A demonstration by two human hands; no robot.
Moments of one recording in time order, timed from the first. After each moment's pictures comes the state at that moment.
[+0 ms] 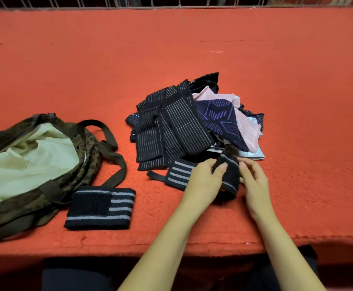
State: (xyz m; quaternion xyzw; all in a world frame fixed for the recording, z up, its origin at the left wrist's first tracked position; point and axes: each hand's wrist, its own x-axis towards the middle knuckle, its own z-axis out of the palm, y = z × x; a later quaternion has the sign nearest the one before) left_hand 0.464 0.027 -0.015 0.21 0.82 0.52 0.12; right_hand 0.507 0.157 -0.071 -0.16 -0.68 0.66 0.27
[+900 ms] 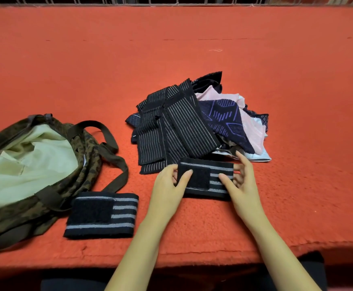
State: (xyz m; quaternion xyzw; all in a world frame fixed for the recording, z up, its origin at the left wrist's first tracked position) left_hand 0.425 -0.042 -0.067 0.17 0.85 0.50 -0.03; right_hand 0.498 0.119 -0.065 -0.11 -0.74 0.61 0.26
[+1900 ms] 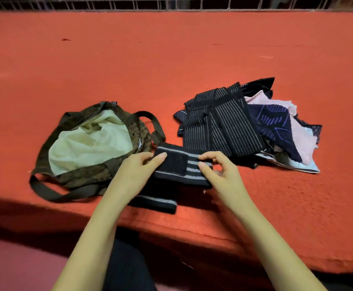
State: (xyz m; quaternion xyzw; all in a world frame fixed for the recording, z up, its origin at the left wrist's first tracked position) left_hand 0.433 -0.193 0.011 0.07 0.91 0.41 0.01; right_hand 0.472 0.009 -0.018 0.04 -0.73 0.67 0.13
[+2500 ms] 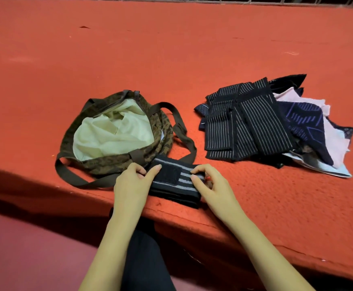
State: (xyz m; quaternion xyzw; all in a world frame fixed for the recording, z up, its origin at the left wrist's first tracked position) left_hand 0.456 -0.237 -0.039 -0.15 0.89 0.41 -0.09; right_hand 0.475 -0.042 -0.056 0.06 -0.84 0.54 0.06
